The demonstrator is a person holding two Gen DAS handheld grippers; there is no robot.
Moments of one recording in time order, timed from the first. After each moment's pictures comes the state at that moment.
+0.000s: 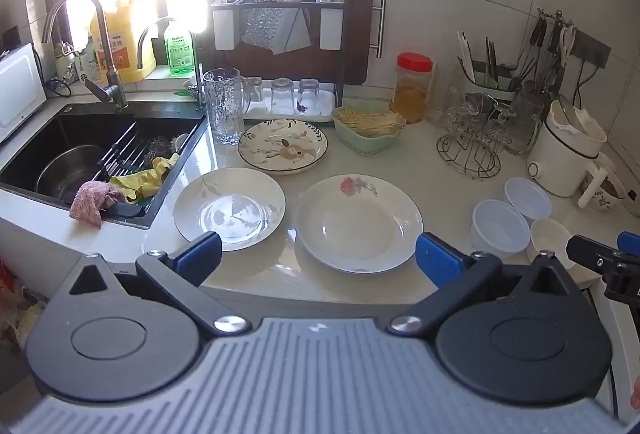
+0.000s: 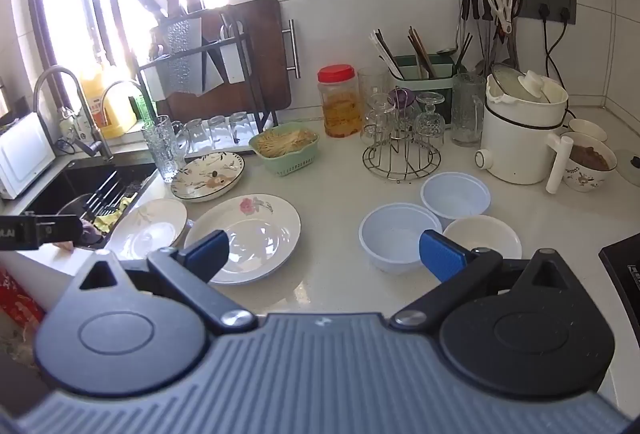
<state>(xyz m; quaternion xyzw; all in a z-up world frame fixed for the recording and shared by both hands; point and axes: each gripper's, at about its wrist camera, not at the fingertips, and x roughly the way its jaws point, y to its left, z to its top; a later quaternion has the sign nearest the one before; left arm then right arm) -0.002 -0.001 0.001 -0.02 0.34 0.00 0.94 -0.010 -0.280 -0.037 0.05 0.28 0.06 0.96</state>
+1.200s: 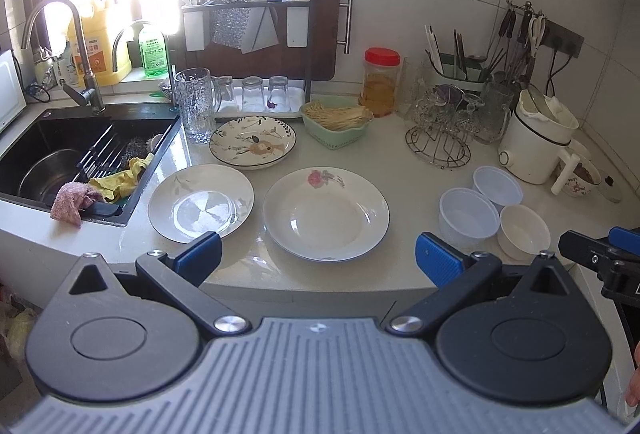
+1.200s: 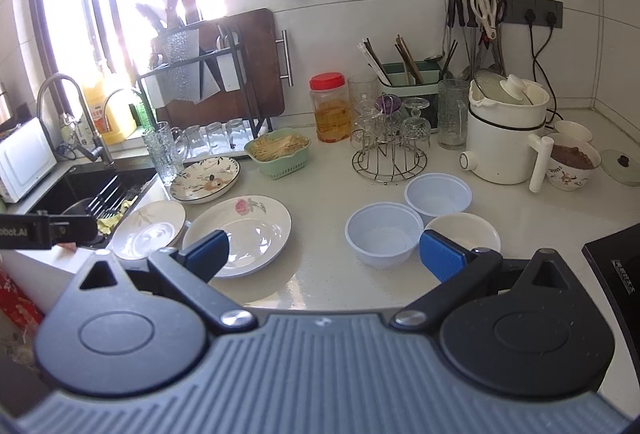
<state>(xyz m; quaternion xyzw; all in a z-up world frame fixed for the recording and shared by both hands) -0.021 -0.024 0.004 -0.01 0.34 -0.04 0.94 -0.035 -0.301 -0.032 0.08 0.27 0.05 0.96</state>
